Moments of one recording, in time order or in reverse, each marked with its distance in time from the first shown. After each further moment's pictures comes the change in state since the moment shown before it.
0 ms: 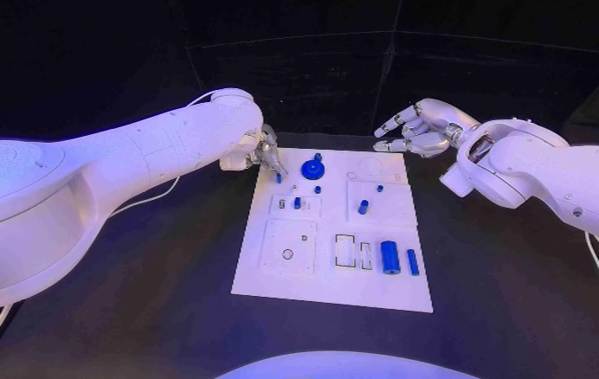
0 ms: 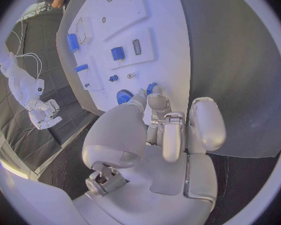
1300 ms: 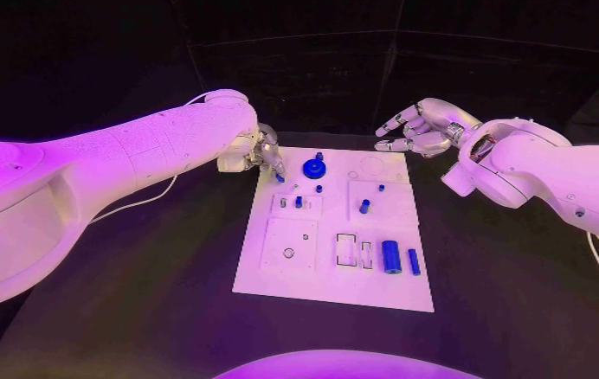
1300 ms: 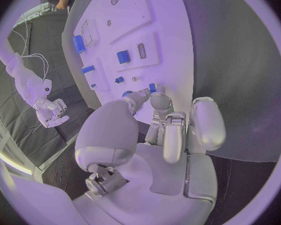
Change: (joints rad) left arm 0.000 -0.064 0.000 0.086 0.025 -0.032 0.039; left_hand -0.085 -0.112 0.432 -0.111 0.198 0.036 0.007 -0.027 -0.030 0.015 0.003 -0.025 -0.026 0.002 0.016 0.000 0.000 0.000 -0.006 0.010 -0.004 0.018; right arm 0.000 0.000 0.000 0.001 0.000 0.002 -0.001; right_hand 0.000 0.000 -0.003 -0.003 0.005 0.000 0.000 0.000 0.000 0.000 0.000 0.000 0.000 0.000 0.000 0.000 0.000 0.000 0.000 0.000 0.000 0.000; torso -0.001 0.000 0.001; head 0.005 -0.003
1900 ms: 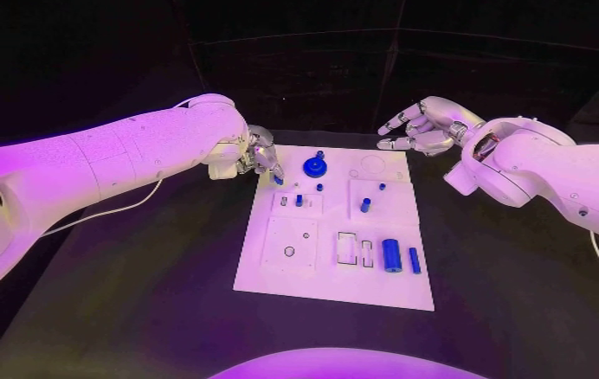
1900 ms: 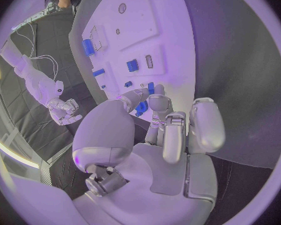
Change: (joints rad) left arm 0.004 -0.148 -0.008 0.220 0.033 -0.089 0.009; left_hand -0.048 -0.047 0.030 0.000 0.198 0.023 -0.013 0.036 0.024 0.030 -0.012 0.010 0.021 0.000 -0.008 0.000 0.000 0.000 0.007 -0.007 0.016 0.028; right arm 0.000 -0.004 0.000 -0.002 0.000 0.001 0.000; right_hand 0.000 0.000 0.000 0.000 0.000 0.000 0.000 0.000 0.000 0.000 0.000 0.000 0.000 0.000 0.000 0.000 0.000 0.000 0.000 0.000 0.000 0.000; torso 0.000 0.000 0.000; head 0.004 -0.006
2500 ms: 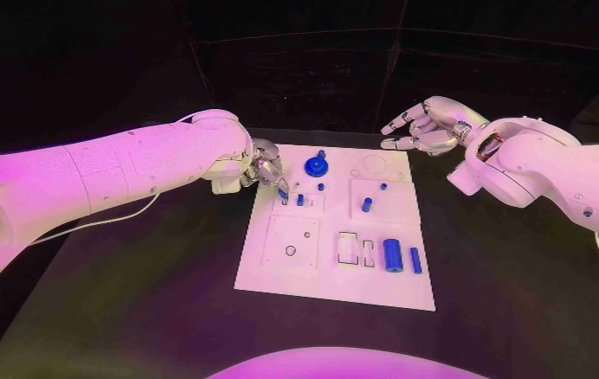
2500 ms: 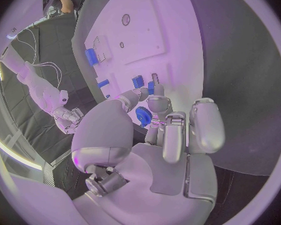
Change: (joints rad) left arm -0.015 -0.045 -0.033 0.114 0.004 -0.051 -0.002; left_hand -0.012 -0.019 0.011 -0.011 0.034 0.003 -0.001 0.004 0.002 0.016 -0.002 0.007 0.015 0.000 0.000 0.000 0.000 0.000 0.000 0.000 0.008 0.010; right arm 0.000 -0.003 0.000 -0.002 0.000 0.000 0.000; right_hand 0.000 0.000 0.000 0.000 0.000 0.000 0.000 0.000 0.000 0.000 0.000 0.000 0.000 0.000 0.000 0.000 0.000 0.000 0.000 0.000 0.000 0.000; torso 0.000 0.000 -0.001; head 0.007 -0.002
